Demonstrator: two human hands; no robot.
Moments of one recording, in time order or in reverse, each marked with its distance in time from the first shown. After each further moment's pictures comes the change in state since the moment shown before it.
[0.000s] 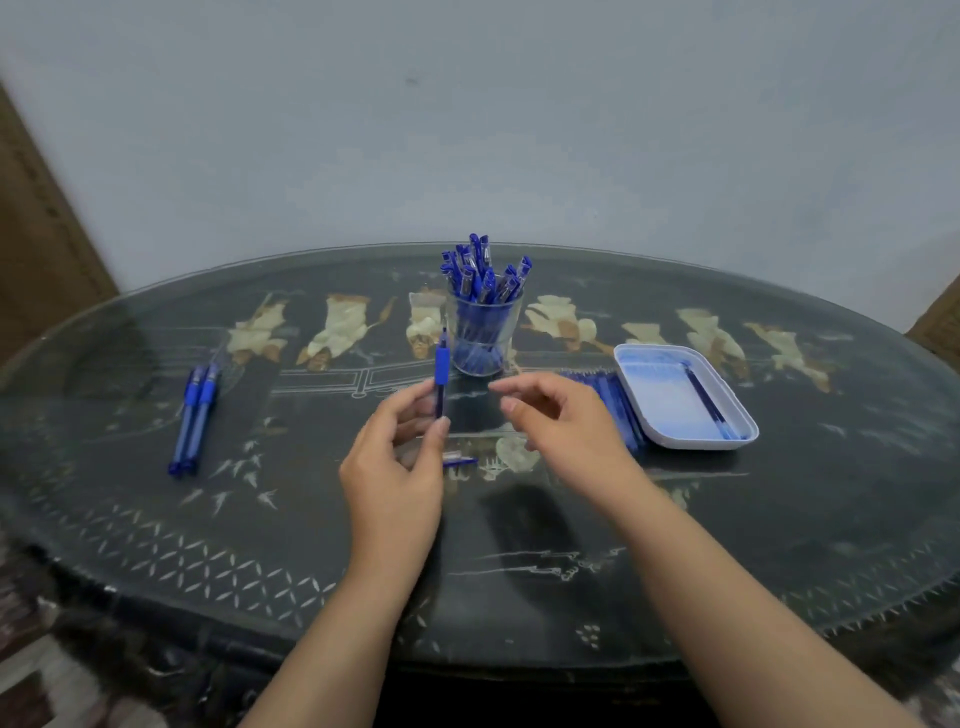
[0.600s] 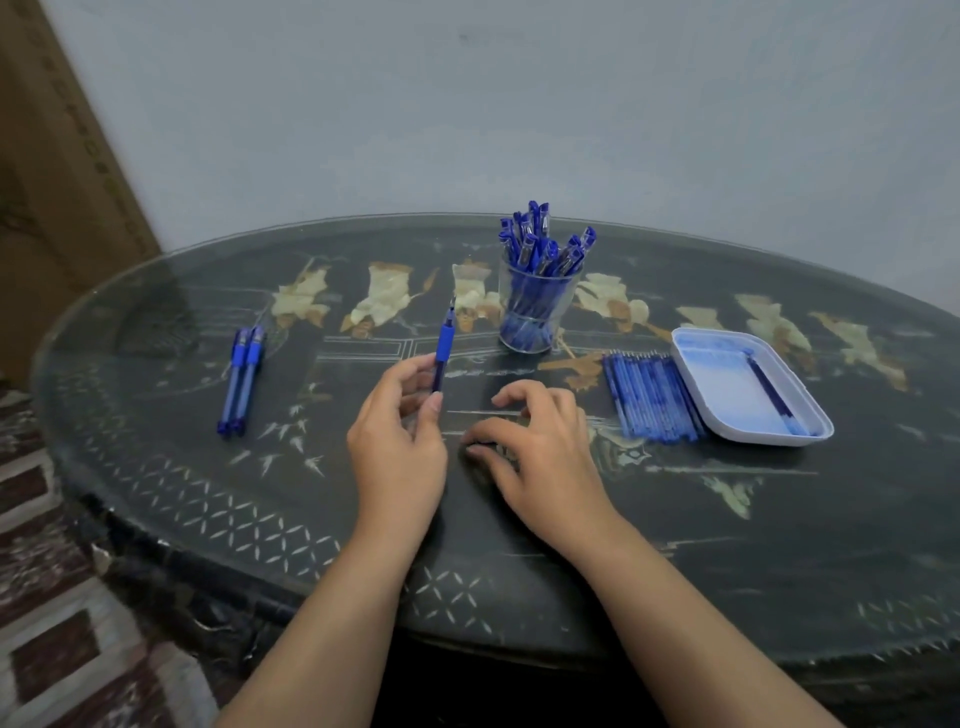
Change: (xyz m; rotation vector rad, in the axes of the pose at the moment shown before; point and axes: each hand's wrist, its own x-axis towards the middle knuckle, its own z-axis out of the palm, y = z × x) left_hand 0.020 -0.033 -0.029 0.141 0.058 -0.025; right_hand -0.014 0.040 0.072 -0.657 0.077 -0.471
